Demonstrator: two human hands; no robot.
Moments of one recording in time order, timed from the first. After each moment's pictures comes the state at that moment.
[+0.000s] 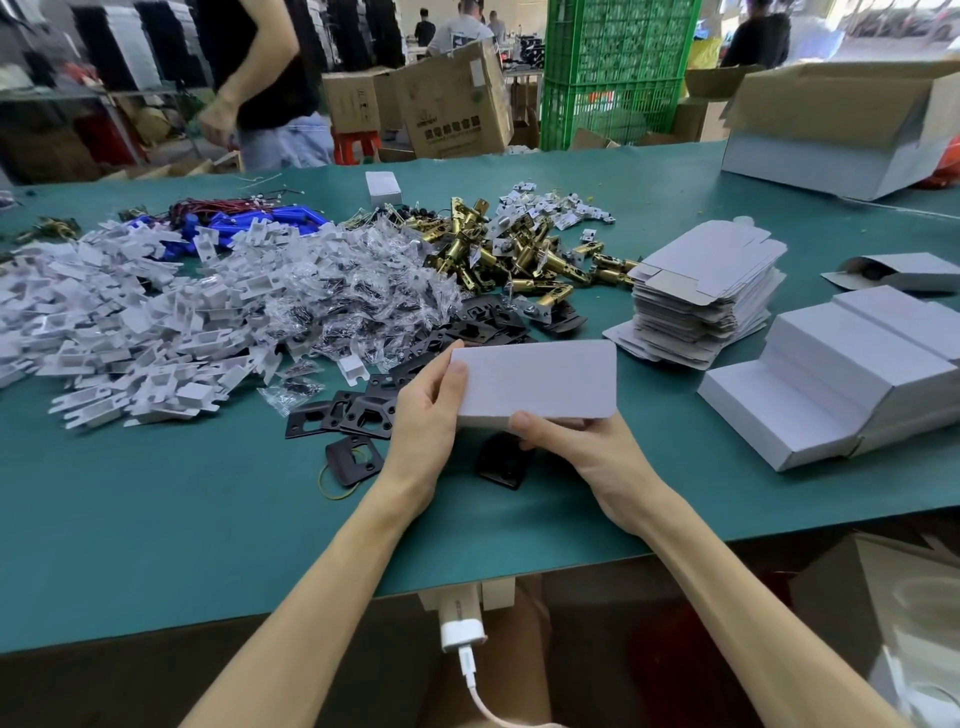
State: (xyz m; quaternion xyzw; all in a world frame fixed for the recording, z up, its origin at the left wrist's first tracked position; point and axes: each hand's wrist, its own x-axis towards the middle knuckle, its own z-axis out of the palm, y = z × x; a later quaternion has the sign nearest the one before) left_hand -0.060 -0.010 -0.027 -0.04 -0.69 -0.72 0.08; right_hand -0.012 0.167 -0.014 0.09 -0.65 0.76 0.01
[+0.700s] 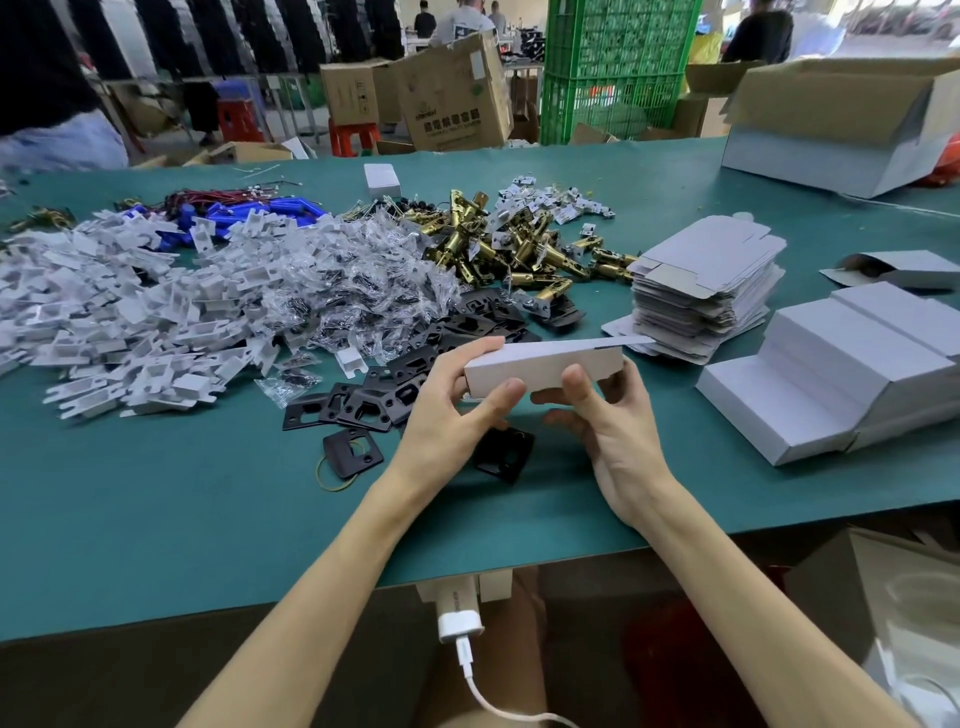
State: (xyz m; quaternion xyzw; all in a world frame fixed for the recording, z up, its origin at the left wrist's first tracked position) left_hand -0.046 -0.002 -0.020 -0.16 -0.71 -0.68 0.04; right_hand -0.014 0.168 -0.008 0.01 -0.54 0.83 0.11
